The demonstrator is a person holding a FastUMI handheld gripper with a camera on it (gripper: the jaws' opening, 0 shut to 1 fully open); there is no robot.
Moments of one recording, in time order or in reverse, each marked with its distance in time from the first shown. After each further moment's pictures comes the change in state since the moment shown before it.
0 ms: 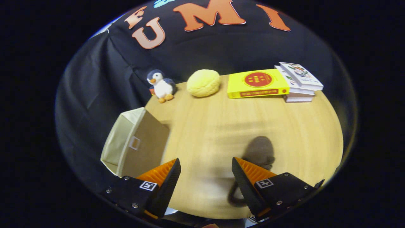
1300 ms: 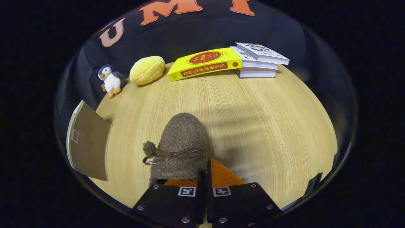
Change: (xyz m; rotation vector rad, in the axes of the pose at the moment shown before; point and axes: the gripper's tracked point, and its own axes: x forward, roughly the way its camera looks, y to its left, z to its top) arm 0.046 -0.102 -0.037 0.116 0.030 -0.209
